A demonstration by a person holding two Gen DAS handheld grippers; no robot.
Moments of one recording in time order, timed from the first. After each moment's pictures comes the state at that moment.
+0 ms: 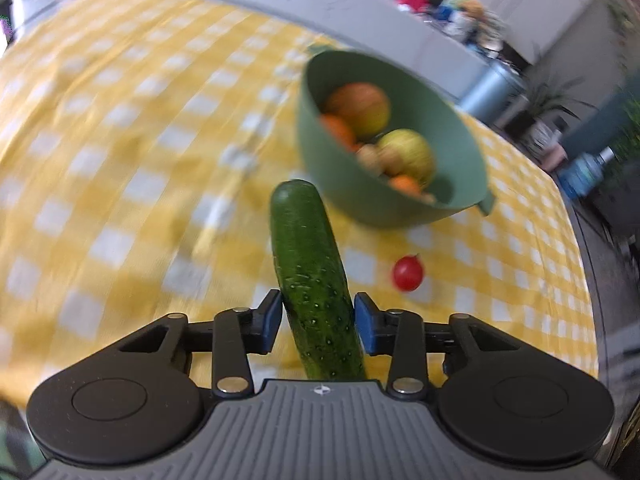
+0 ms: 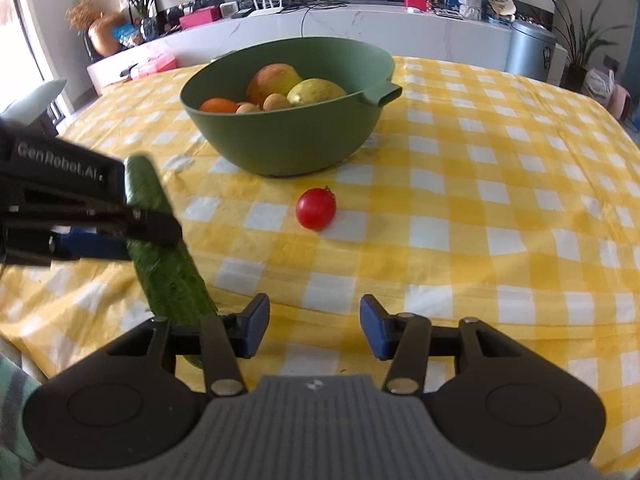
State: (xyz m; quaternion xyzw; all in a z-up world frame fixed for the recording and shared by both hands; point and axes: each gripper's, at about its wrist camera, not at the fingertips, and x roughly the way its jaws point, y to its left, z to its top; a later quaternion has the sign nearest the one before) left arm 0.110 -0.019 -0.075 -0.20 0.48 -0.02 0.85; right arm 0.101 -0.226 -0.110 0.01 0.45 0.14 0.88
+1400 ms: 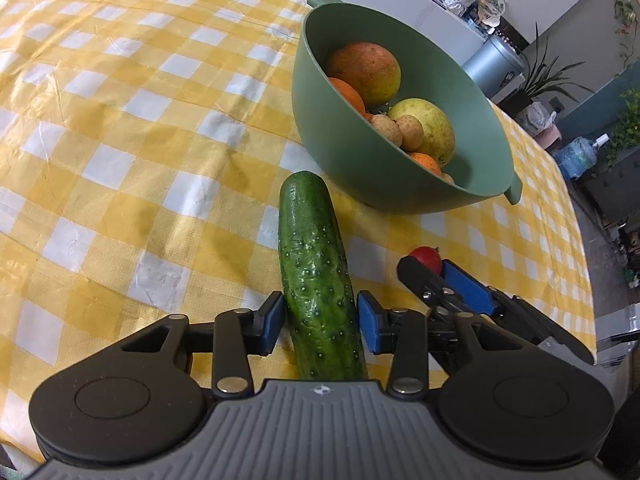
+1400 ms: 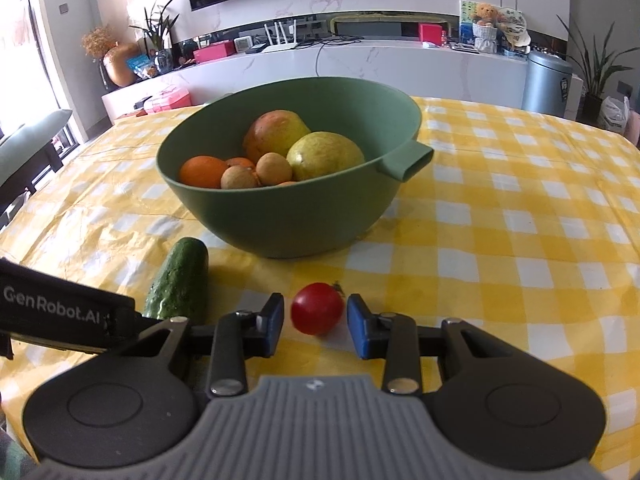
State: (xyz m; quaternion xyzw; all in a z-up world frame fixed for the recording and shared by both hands) left arm 0.133 -0.014 -0.112 -0.22 0.52 -0.04 0.82; right arm 0.163 -0.212 -0.126 0.02 0.39 0.16 0.91
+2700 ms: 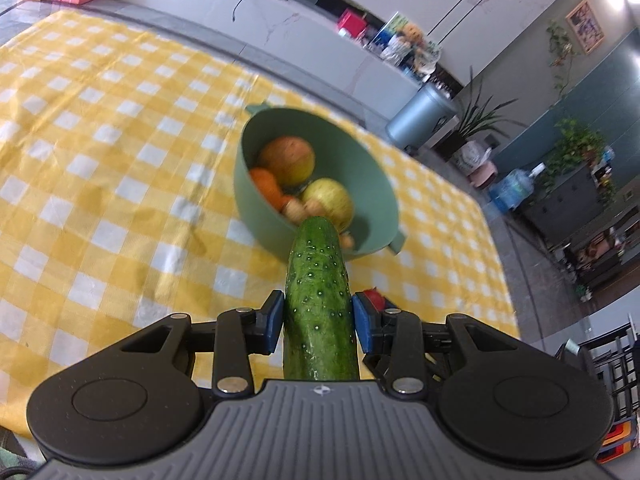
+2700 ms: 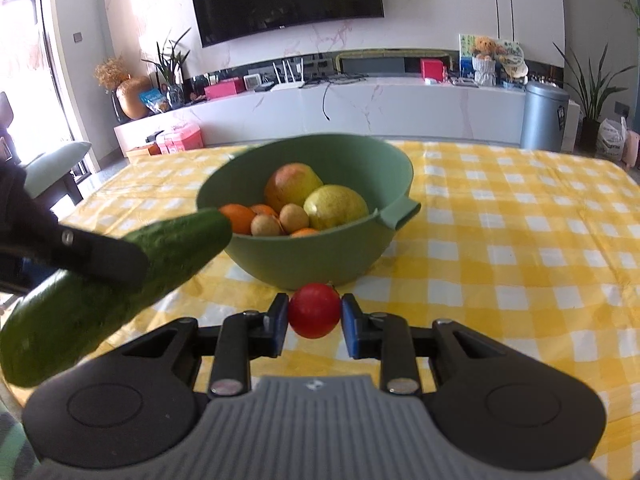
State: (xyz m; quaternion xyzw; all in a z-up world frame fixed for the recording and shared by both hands) left arm 0.100 0.001 -0.023 -0.25 0.43 -0.11 0.86; right arm 0.129 -0.227 -0.087 0.03 0.33 0.17 0.93
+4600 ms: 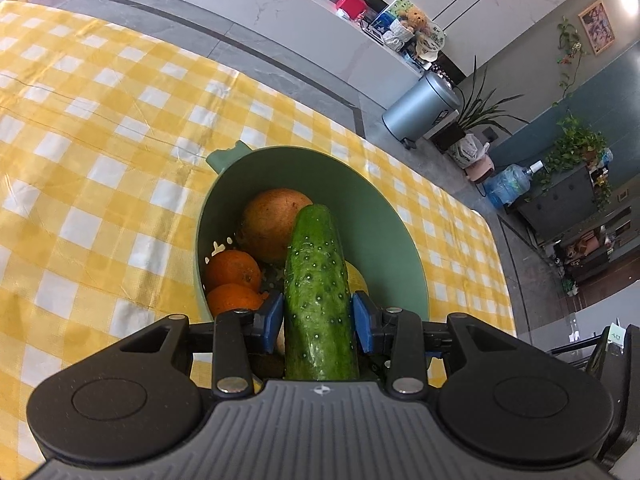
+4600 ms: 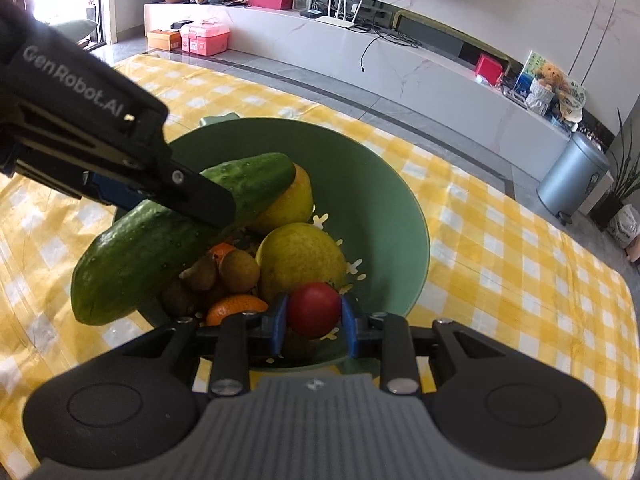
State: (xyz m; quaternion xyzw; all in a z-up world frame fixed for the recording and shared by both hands) left arm 0.238 0.006 -0.064 -0.26 0.47 -0.13 0.83; right arm 0.246 -0.193 -0.074 -0.16 0.40 0.21 0.88
